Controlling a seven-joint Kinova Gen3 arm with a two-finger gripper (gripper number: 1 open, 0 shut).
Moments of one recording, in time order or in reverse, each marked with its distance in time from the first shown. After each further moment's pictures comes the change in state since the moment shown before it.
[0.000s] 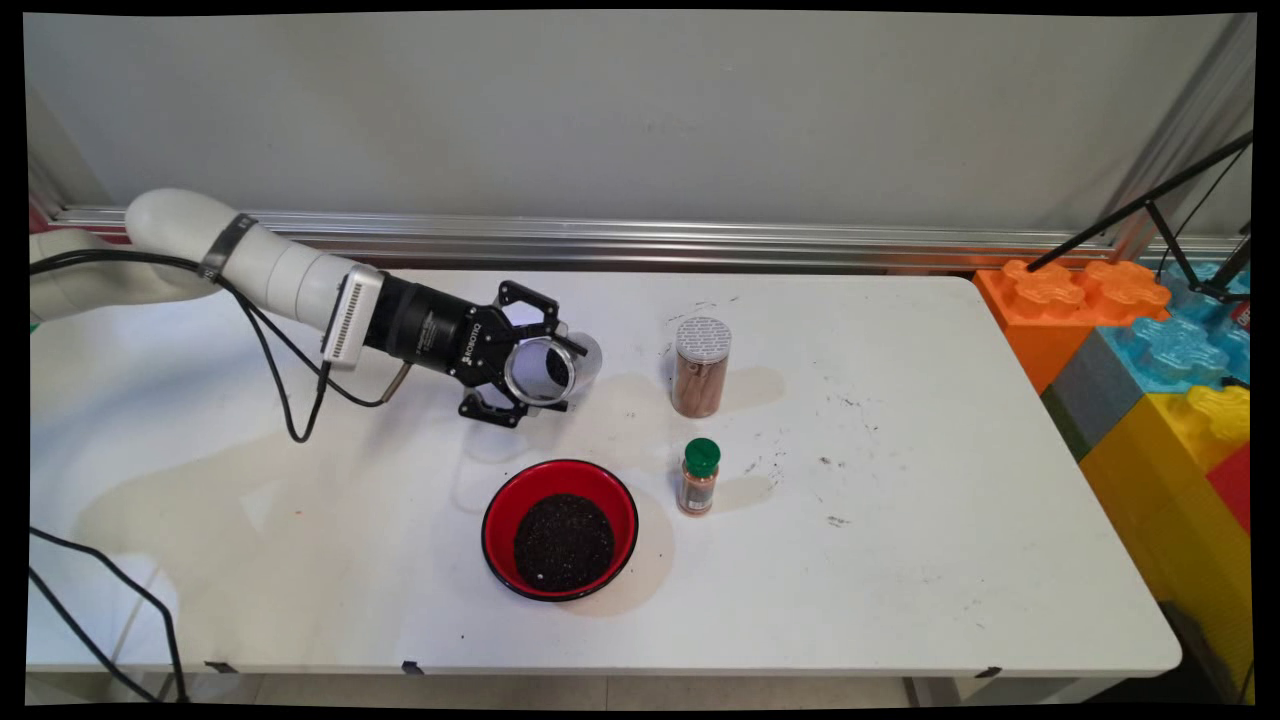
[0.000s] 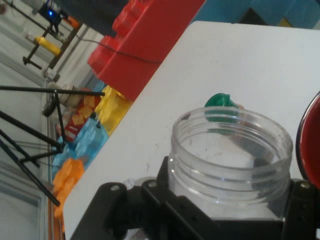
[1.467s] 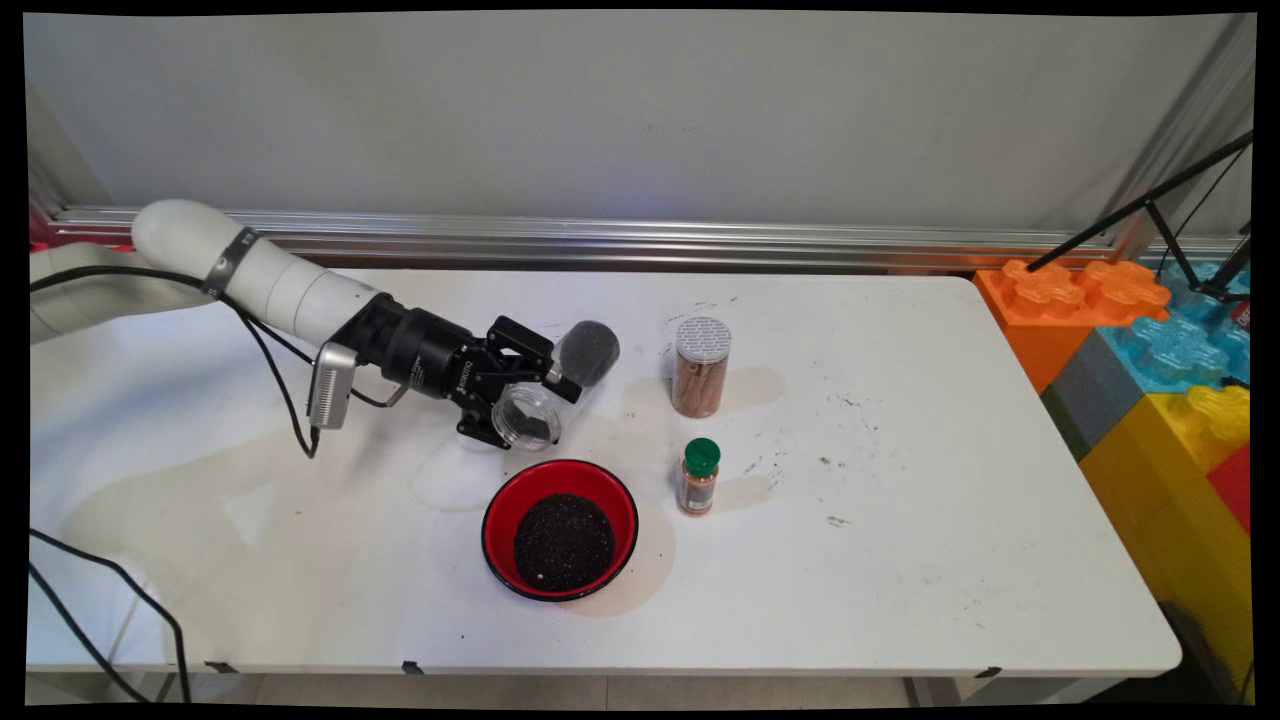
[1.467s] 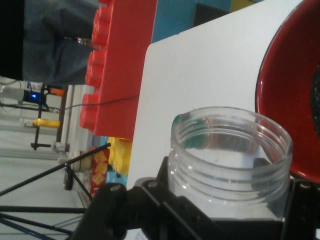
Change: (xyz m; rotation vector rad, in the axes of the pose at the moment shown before) arm 0.000 0.013 0.006 -0.068 0.051 0.469
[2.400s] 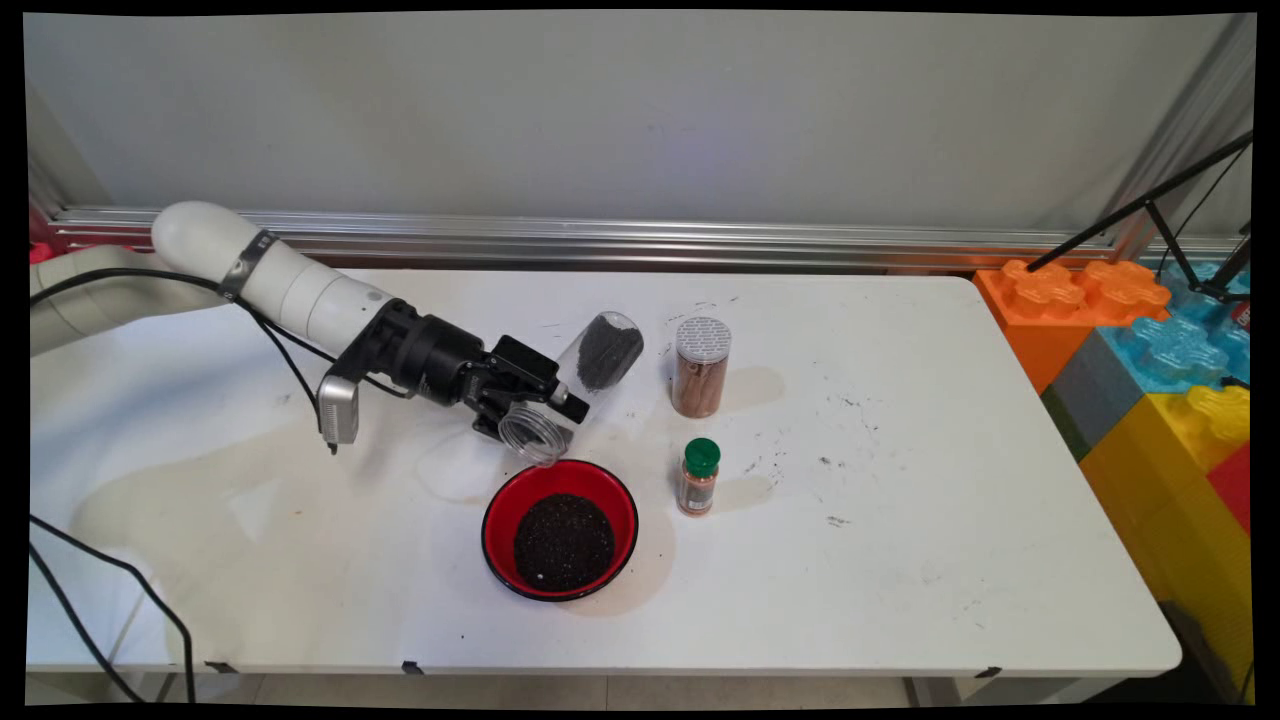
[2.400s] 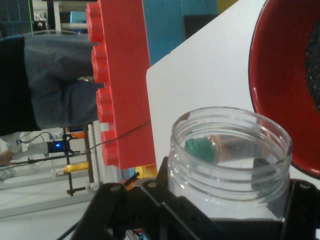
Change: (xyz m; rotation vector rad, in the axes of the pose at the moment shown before) arm -0.002 -0.002 0.013 -0.002 0.049 0.280
